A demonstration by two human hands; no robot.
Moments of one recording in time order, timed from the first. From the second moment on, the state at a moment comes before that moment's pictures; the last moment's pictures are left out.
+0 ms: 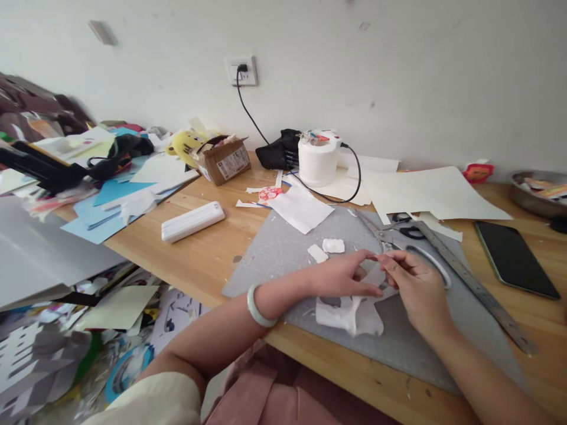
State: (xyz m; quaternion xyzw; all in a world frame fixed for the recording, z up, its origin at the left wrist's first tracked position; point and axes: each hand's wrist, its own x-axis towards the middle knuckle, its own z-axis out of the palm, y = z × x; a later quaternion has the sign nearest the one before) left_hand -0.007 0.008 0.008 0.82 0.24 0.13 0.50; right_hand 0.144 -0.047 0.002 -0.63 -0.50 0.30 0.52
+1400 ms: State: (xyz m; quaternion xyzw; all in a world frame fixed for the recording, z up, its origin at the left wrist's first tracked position) left_hand -0.016 0.025 0.000 0.85 0.26 0.26 0.38; right_hand 0.143 -0.047 0.005 -0.59 -0.59 0.24 0.49
